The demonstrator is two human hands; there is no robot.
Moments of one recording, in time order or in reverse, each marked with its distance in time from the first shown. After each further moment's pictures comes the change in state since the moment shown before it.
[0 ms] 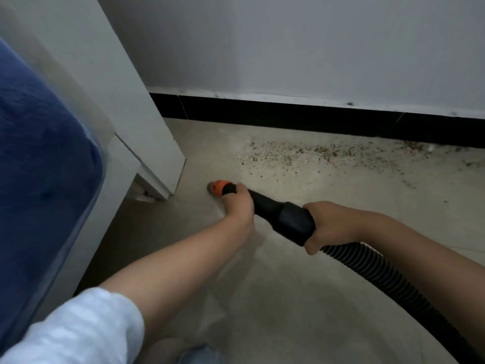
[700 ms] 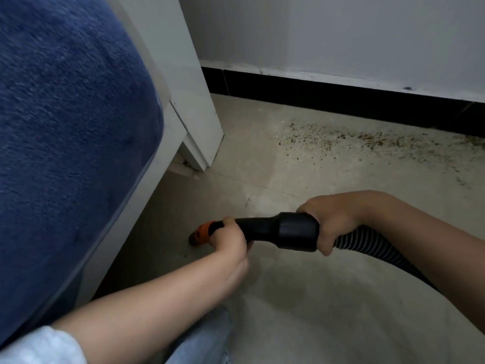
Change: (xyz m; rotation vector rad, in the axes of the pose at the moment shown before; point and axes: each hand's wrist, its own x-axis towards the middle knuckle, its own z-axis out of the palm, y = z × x) left_hand -0.051 -0.035 -0.100 -0.434 0.315 -0.278; right_hand 0.015 -0.049 0.016 -0.219 -0.345 -0.164
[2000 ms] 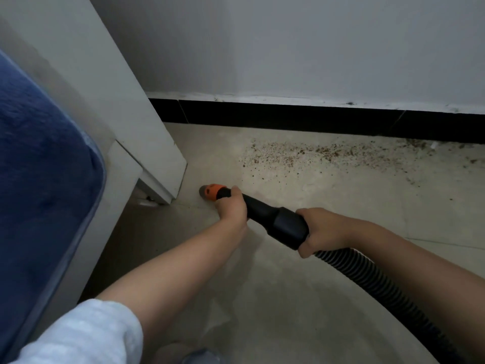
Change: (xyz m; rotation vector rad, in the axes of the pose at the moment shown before) left_hand 0.009 0.008 0.107 0.423 -0.282 0.244; right_hand -0.005 0.049 0.012 0.251 0.408 0.098
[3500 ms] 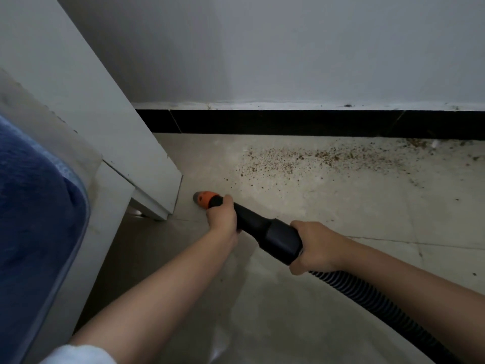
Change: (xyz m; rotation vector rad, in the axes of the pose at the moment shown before) left_hand 0.027 0.013 -0.007 -0.027 -0.065 -0.038; right_hand 0.007 -0.017 0.013 0.086 0.095 0.035
